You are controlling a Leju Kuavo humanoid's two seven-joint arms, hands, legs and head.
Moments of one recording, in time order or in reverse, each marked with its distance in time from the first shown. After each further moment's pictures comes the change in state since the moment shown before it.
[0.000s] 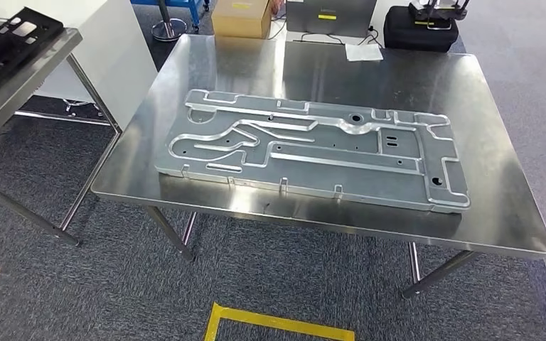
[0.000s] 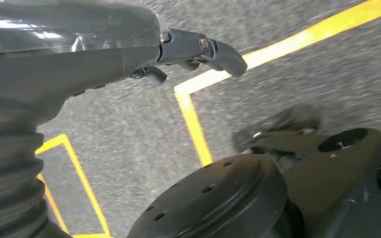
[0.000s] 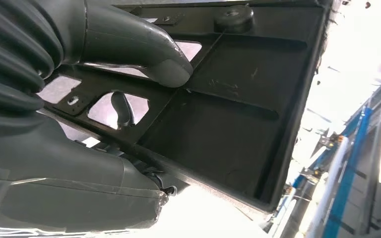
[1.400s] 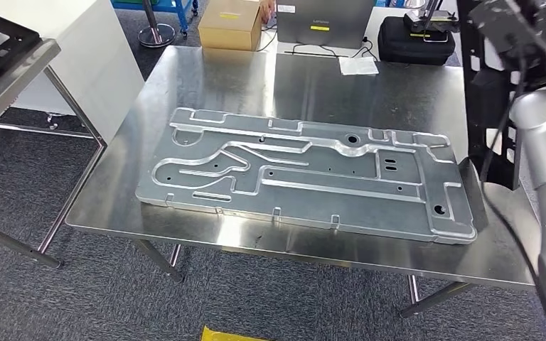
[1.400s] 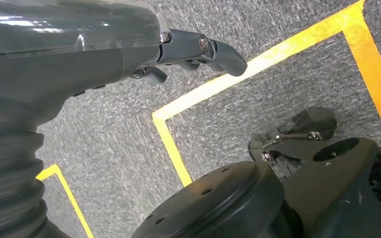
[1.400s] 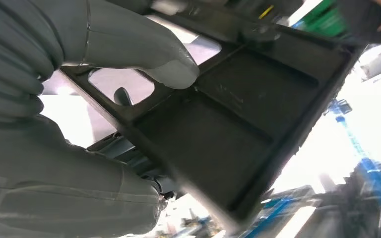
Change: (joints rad) left arm -0.019 -0.026 0.013 0.001 -0.104 0.055 0.000; right arm 0.085 0.356 0.368 -0.056 0.311 -0.008 0.049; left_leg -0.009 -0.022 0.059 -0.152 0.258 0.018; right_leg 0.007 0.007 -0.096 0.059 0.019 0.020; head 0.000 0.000
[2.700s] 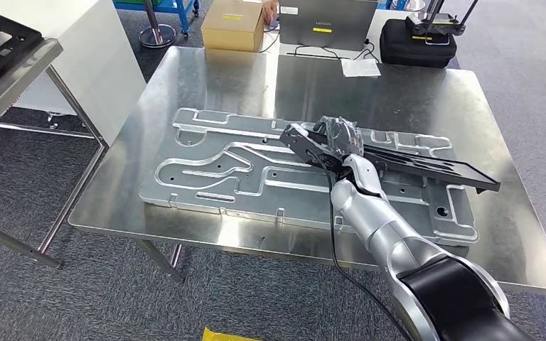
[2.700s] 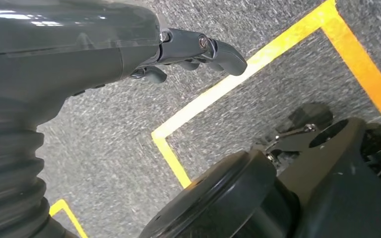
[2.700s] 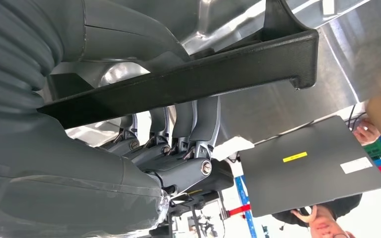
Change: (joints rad) left arm -0.015 0.006 -0.048 -0.001 -0.100 -0.037 -0.022; right arm 0.181 0.588 0.065 0.431 0.176 -0.220 -0.117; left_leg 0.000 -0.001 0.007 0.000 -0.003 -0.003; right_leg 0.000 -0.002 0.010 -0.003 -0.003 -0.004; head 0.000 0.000
